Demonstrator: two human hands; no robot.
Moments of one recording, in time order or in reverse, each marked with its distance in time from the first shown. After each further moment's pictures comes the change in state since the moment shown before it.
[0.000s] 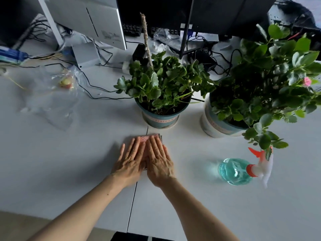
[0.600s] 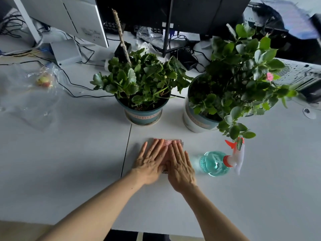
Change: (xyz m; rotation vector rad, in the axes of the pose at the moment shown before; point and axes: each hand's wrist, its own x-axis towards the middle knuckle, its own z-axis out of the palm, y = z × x) left_hand 0.032 0.104 -0.002 0.022 -0.099 0.246; right_hand -0.073 0.090 -0.036 -0.060 0.043 0.187
